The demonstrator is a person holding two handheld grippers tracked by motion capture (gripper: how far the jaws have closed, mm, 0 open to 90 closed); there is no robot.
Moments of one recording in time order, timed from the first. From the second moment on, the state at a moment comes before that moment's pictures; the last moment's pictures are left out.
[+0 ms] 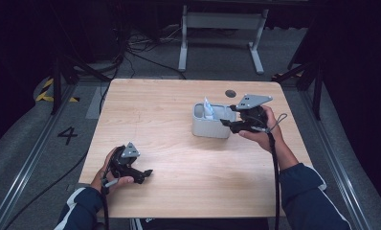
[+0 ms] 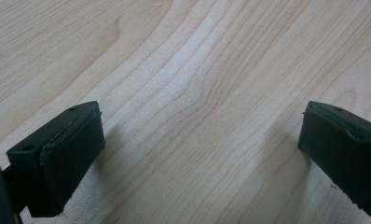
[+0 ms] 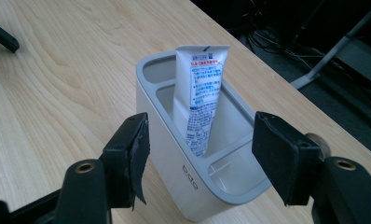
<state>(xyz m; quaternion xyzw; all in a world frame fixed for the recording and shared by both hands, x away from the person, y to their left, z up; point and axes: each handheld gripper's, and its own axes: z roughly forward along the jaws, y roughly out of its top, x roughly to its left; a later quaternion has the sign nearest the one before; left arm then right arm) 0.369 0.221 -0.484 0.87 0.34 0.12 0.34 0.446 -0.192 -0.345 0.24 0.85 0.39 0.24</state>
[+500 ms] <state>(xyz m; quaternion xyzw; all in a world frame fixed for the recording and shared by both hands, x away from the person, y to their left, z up) 0.369 0.221 -0.484 0.87 0.34 0.12 0.34 0.430 -0.200 -0.342 0.24 0.86 0.38 0.24</state>
